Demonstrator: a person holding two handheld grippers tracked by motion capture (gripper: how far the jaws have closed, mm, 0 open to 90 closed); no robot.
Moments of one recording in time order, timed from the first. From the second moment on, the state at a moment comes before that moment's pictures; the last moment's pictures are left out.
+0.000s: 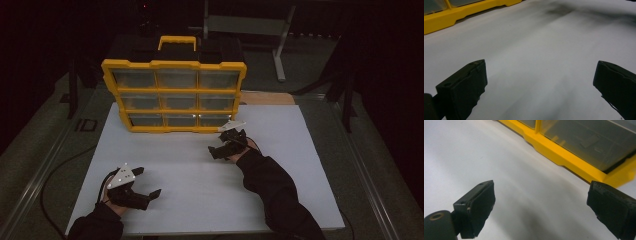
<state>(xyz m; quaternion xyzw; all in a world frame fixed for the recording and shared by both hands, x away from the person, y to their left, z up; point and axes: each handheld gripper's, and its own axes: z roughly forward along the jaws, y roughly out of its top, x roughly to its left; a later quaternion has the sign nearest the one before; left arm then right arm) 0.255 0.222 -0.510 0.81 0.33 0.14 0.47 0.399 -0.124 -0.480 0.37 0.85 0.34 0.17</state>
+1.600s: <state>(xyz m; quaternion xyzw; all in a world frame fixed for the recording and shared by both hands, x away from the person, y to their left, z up) 0.253 0.220 -0.509 0.81 0.33 0.14 0.47 0.320 -0.229 -0.488 0.33 0.84 0.40 0.15</state>
